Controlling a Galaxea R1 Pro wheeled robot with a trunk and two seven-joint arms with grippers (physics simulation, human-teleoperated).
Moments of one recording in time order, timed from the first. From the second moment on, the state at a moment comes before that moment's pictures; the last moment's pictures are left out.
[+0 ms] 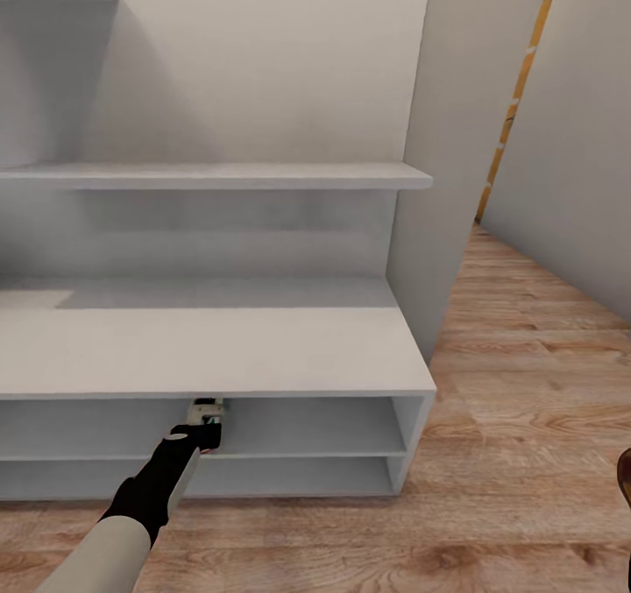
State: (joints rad) left arm -0.61 0.01 0.04 -0.70 -0.03 0.37 0.10; right arm -0.38 -0.47 -0.46 -0.17 -0.09 -0.42 -0.02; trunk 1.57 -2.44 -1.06
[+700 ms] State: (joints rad) left arm -0.61 0.01 0.04 -0.70 -0.03 0.36 0.10; right arm -0.38 -0.47 -0.46 -0.17 -0.09 -0.42 -0.02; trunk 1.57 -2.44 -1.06
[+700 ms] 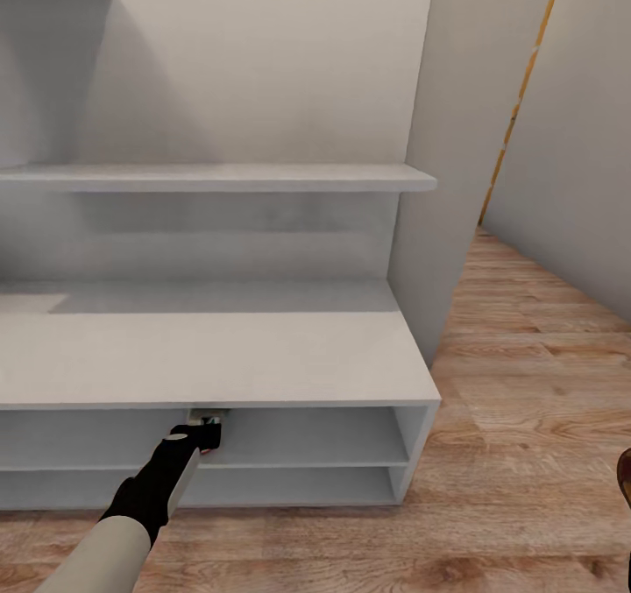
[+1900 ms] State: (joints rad) left arm -0.61 0.02 0.03 -0.69 -0.04 0.36 0.10; right arm -0.38 -0.47 -0.46 -0.17 -0.09 -0.42 -0.02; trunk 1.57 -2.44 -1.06
